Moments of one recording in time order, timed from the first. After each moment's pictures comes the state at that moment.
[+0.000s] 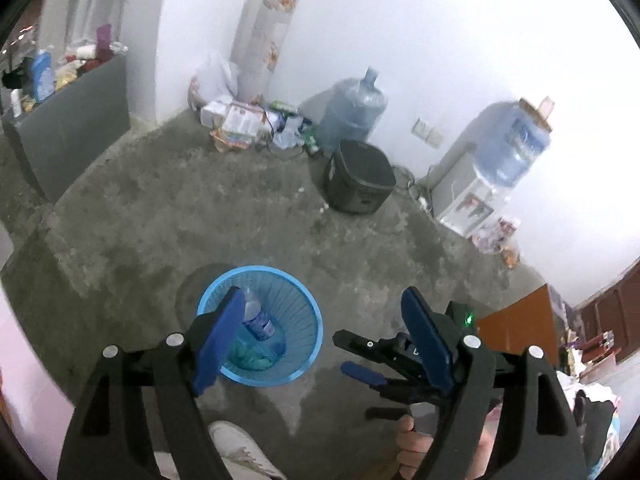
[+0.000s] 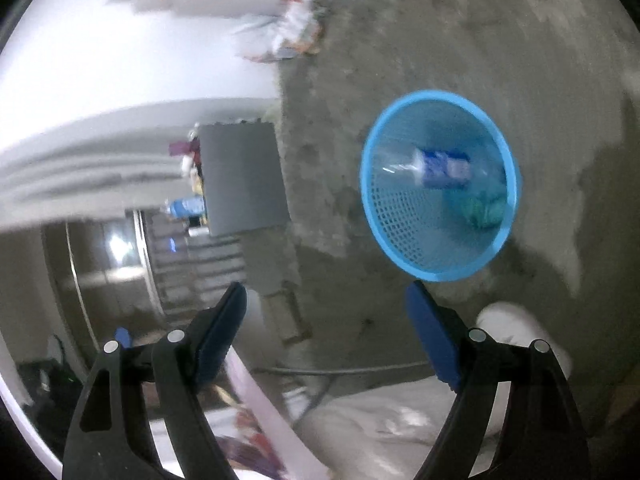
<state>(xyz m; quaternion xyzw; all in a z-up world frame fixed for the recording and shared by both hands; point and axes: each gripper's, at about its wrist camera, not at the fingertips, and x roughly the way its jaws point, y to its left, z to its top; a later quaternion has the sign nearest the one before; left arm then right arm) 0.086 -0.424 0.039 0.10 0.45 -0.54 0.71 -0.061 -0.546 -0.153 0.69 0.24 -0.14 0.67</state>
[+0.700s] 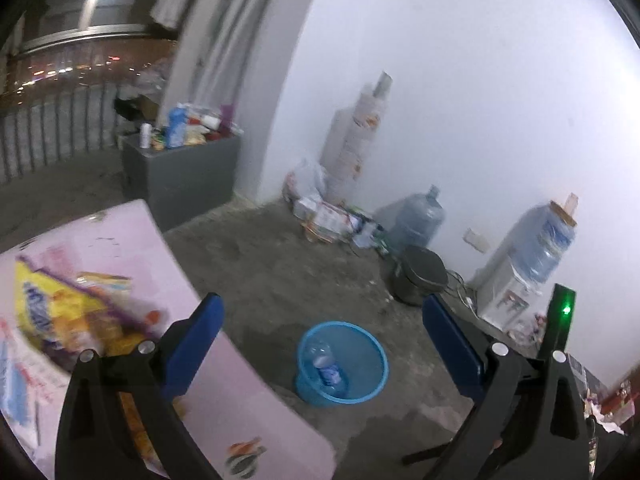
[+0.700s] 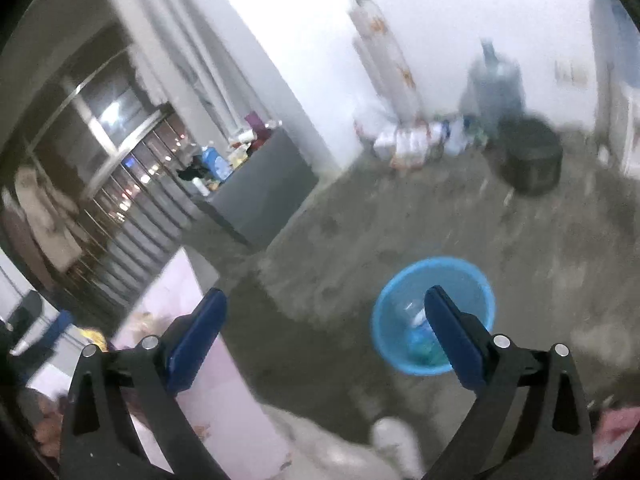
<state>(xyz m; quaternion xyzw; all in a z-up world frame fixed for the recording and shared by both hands) 0.089 -0.167 0.117 -0.01 0.31 -0.44 0.84 -0.043 -0.423 0.009 0.29 0.22 -0.25 0.90</state>
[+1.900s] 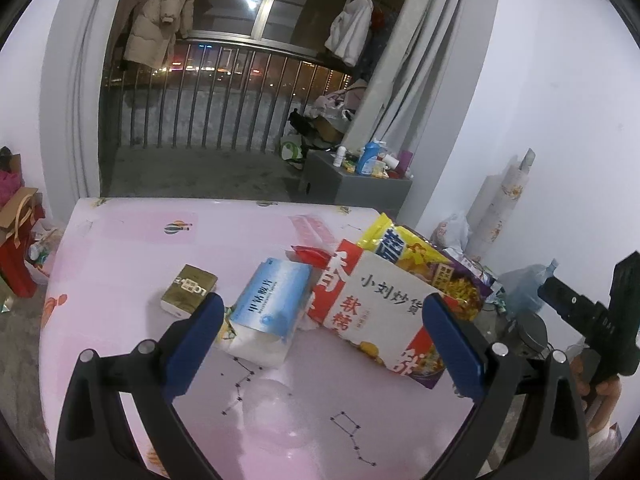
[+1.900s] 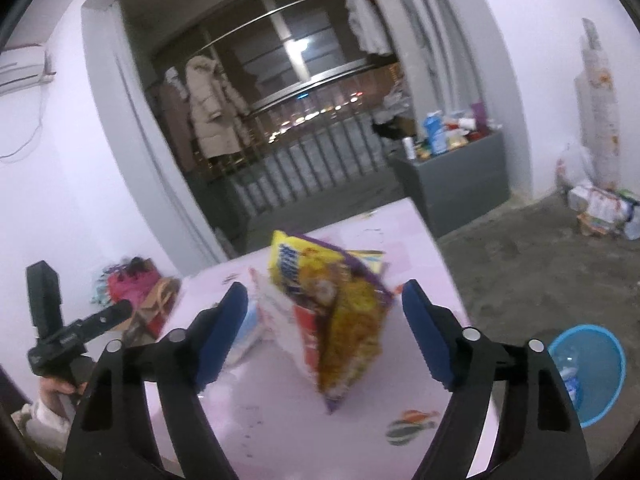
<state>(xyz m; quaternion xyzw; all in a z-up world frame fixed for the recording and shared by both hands) 0.079 0.140 0.100 -0.08 0.29 -0.19 0.93 0.049 -0.239 0.057 0.17 0.22 0.12 0.95</state>
